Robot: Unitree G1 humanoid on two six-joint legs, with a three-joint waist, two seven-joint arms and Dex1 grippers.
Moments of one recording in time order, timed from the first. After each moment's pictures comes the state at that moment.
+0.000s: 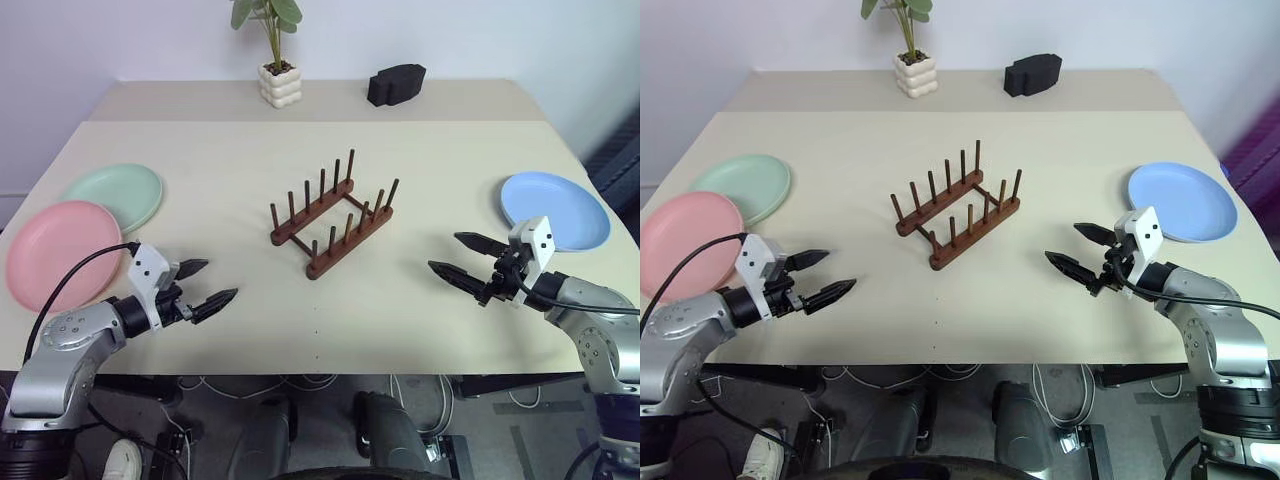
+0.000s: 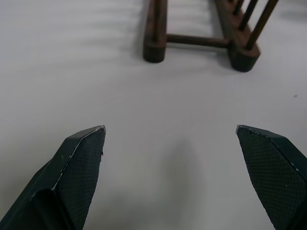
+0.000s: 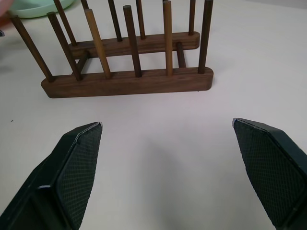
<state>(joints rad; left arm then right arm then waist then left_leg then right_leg) 0.04 0.71 0.23 -0.24 -0.47 0.41 -0.84 -0.12 -0.70 -0.25 -0.11 0.53 0.41 0.91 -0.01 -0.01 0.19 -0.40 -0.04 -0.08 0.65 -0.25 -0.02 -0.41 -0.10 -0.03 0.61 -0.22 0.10</state>
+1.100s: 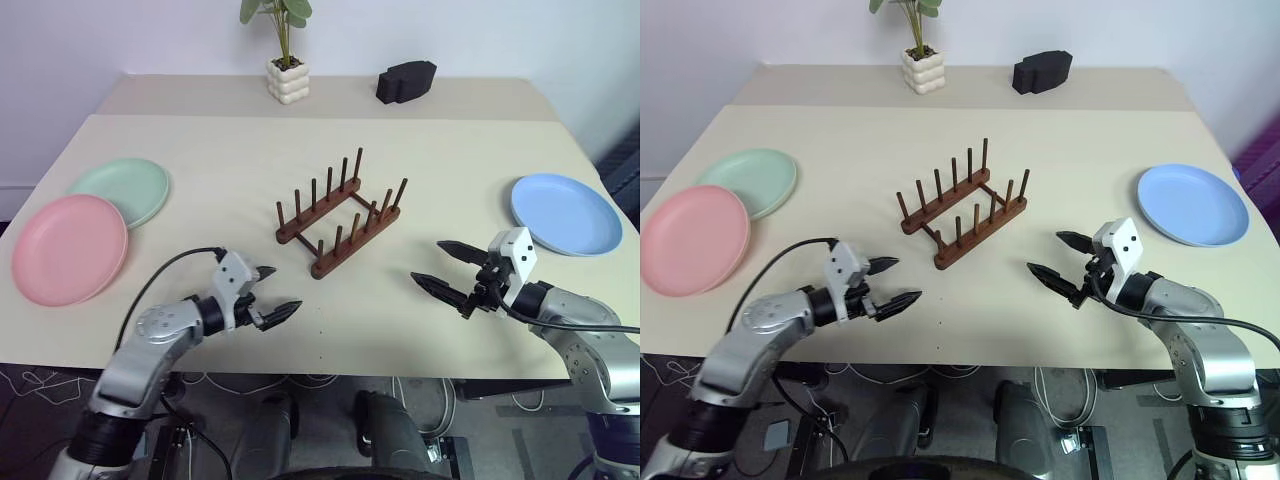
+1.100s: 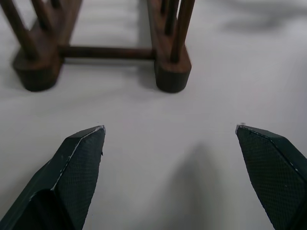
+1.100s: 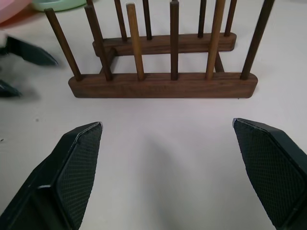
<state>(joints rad) -0.10 0.50 -0.14 -0.25 -0.29 0.41 -0.72 -0.03 -0.66 -0.20 -0.28 0.53 0.43 0.82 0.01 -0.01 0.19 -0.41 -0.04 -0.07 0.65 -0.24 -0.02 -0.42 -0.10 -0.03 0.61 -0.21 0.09</state>
